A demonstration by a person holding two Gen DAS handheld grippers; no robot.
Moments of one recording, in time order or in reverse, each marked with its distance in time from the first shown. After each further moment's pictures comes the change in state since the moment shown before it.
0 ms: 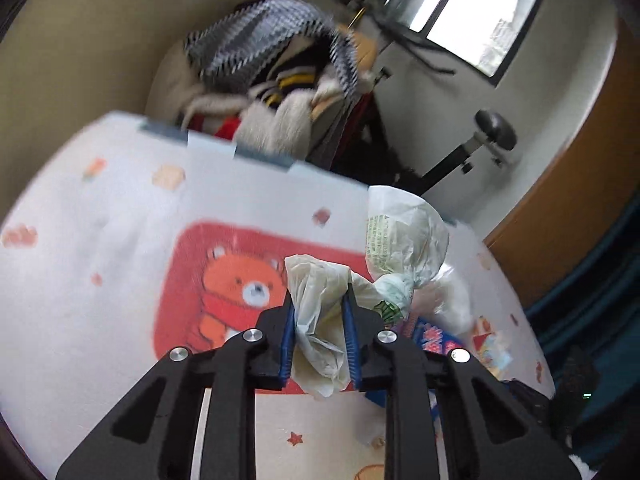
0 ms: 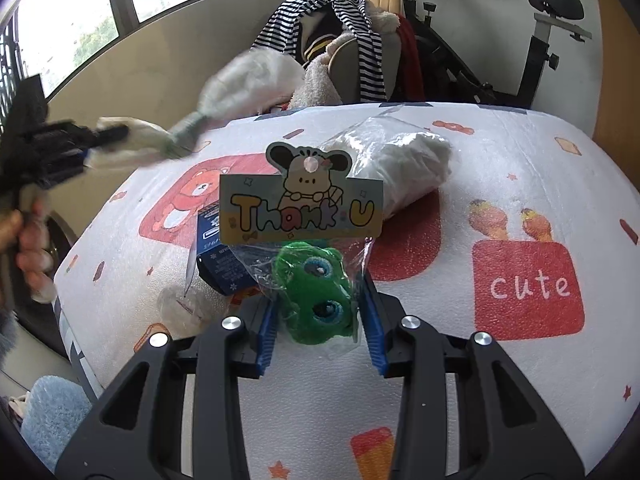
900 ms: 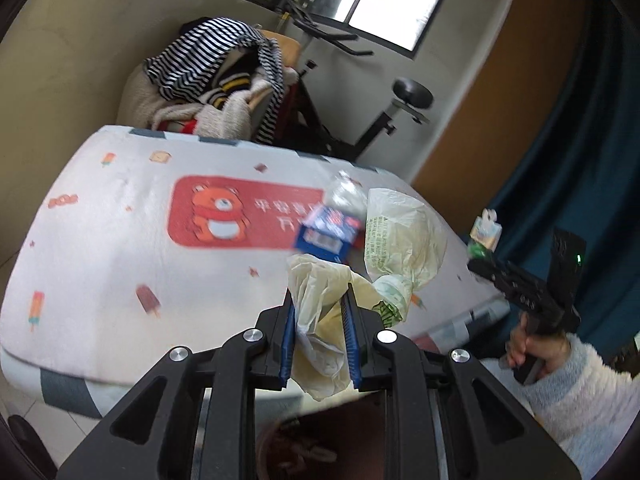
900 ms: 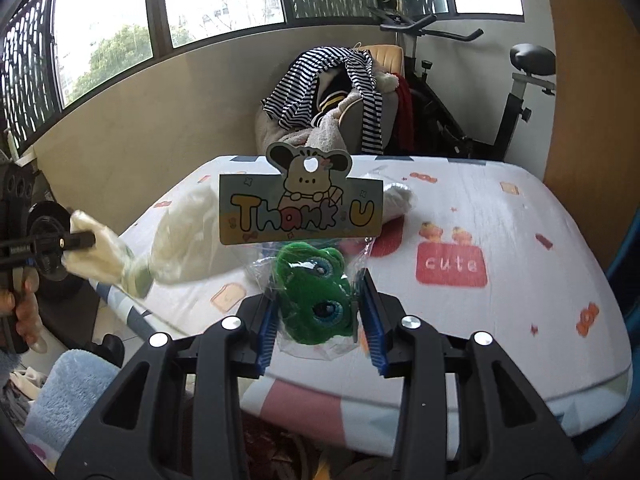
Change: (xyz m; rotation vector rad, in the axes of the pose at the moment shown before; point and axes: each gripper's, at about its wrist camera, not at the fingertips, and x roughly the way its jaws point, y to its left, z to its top) left arm -0.169 -0.035 -0.125 0.173 0.051 -0.146; right arm -0.163 0.030 -0.039 -0.078 -0.133 -0.018
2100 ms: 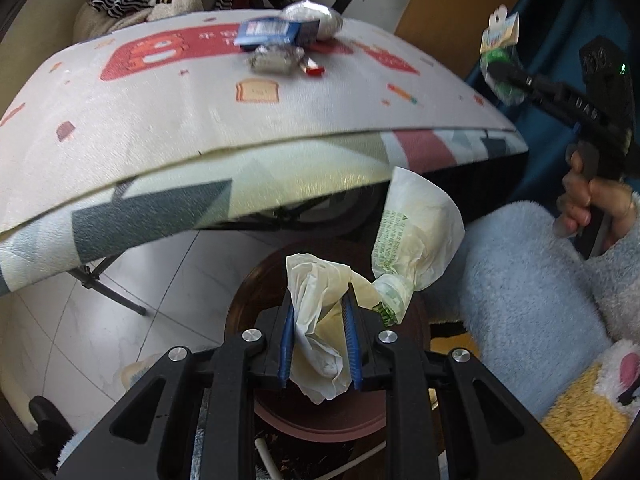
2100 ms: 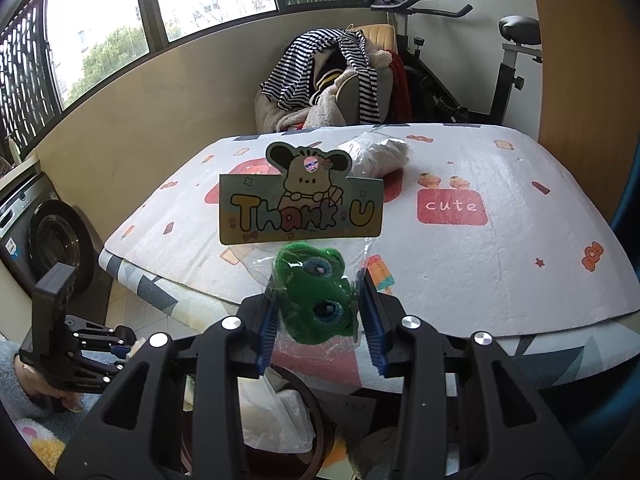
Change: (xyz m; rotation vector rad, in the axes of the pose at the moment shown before) left arm 0.078 -0.039 -0.156 0.157 0.396 0.037; right arm -0.015 0.008 -0.048 0.049 0.054 0.014
